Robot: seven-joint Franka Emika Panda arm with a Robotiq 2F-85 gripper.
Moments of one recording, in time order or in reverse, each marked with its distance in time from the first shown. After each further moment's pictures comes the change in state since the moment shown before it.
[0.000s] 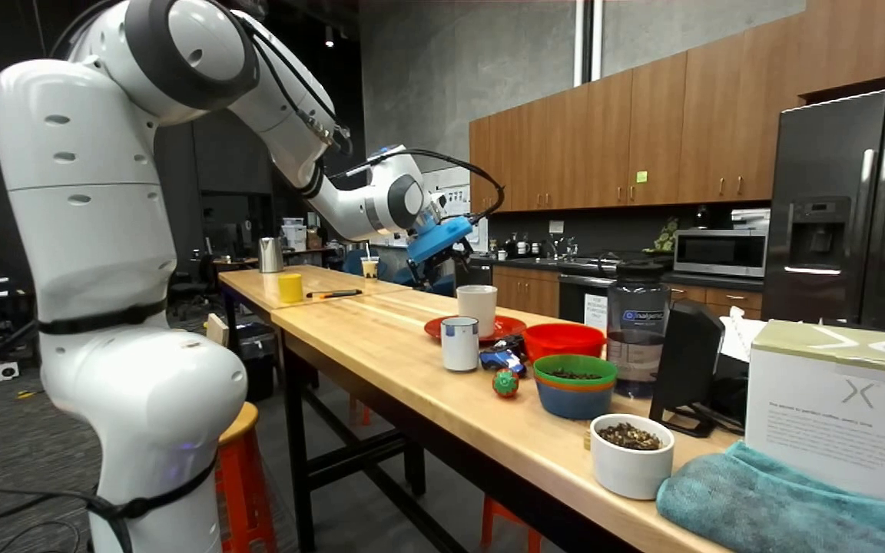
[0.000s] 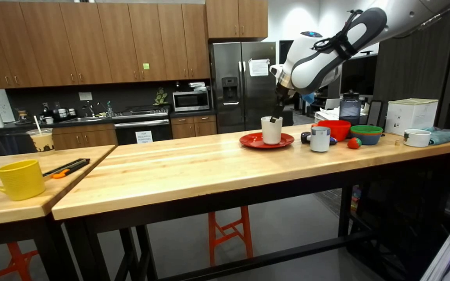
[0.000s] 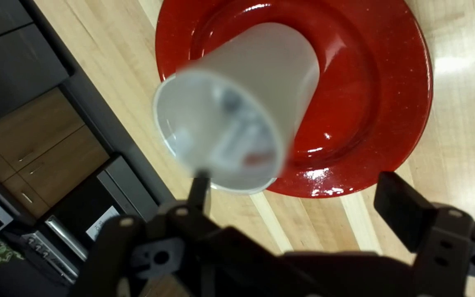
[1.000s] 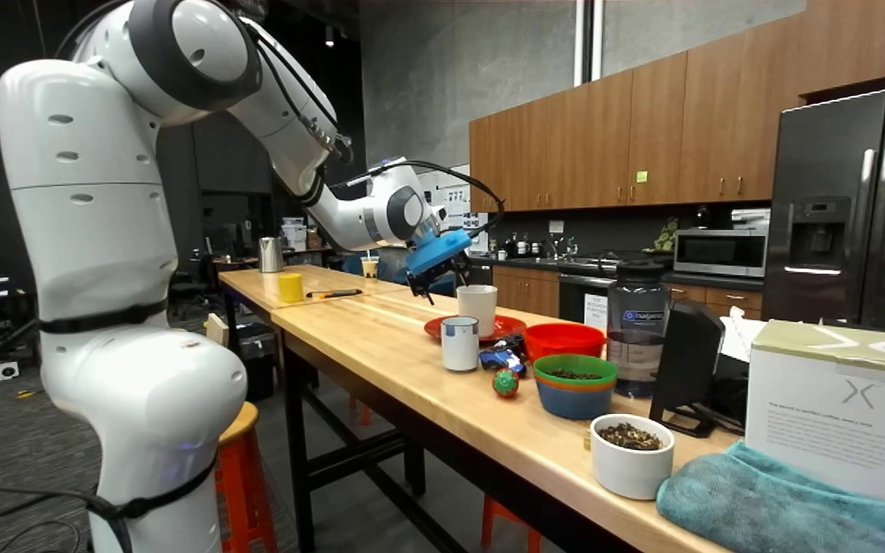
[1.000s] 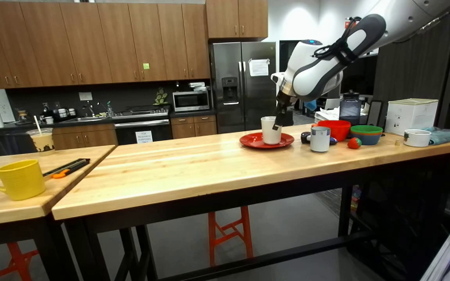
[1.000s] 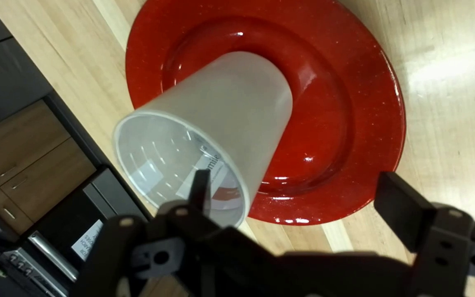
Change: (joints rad) arm -0.002 0.010 0.000 -0.048 0.004 0.016 0.000
